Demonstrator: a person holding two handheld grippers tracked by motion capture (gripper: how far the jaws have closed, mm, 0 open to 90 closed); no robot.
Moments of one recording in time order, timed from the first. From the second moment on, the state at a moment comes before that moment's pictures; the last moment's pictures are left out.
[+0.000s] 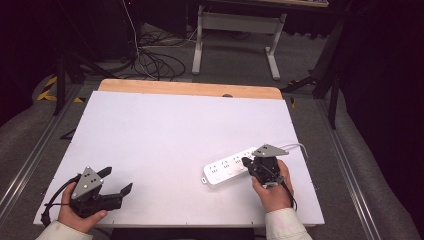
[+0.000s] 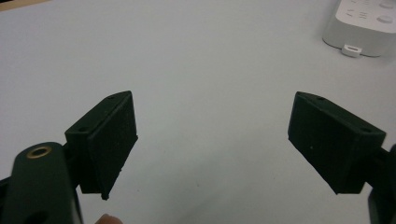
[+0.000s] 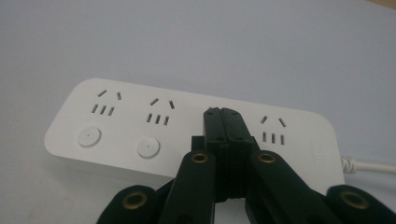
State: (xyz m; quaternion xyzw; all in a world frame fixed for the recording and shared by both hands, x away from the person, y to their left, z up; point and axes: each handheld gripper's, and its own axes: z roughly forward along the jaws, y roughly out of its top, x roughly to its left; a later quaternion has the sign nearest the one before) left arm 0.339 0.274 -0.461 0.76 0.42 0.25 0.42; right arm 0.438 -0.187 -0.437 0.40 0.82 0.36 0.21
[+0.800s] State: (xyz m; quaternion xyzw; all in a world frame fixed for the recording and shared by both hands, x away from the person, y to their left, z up) left arm 0.339 0.275 -0.461 0.76 0.42 0.25 0.43; right arm 0.423 -0.193 -0.412 0.38 0.80 0.40 0.22
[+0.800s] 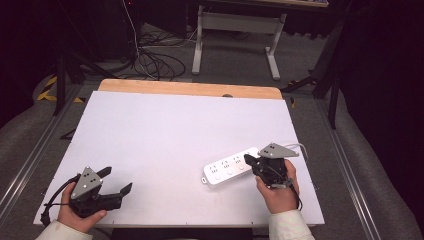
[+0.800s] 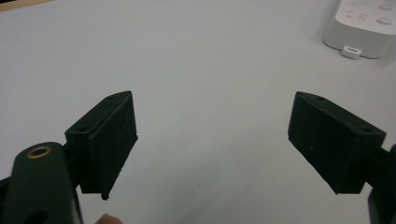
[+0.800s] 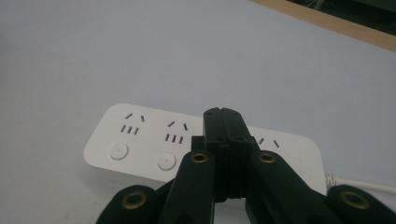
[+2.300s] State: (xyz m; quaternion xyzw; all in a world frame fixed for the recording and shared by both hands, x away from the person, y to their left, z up) left arm 0.329 0.277 -0.456 0.76 0.40 0.25 0.44; right arm 0.389 -0.220 -0.412 0.31 0.79 0.50 0.19
